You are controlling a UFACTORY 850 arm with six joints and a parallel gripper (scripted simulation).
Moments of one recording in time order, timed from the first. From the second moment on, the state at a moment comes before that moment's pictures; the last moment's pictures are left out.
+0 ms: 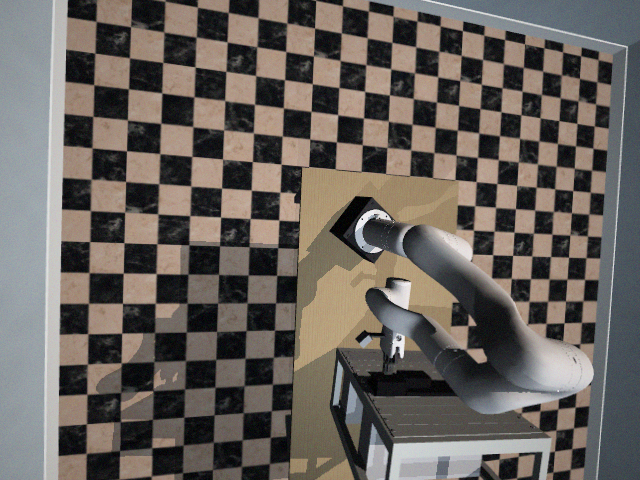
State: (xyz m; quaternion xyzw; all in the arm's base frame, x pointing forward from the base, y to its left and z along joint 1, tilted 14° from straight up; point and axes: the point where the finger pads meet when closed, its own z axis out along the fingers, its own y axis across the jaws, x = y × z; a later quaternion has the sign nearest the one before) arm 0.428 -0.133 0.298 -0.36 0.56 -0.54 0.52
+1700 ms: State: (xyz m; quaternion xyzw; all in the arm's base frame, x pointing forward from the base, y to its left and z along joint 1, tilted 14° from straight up) arm 0.447 -0.138 0.301 -0.36 0.56 -0.54 0.52
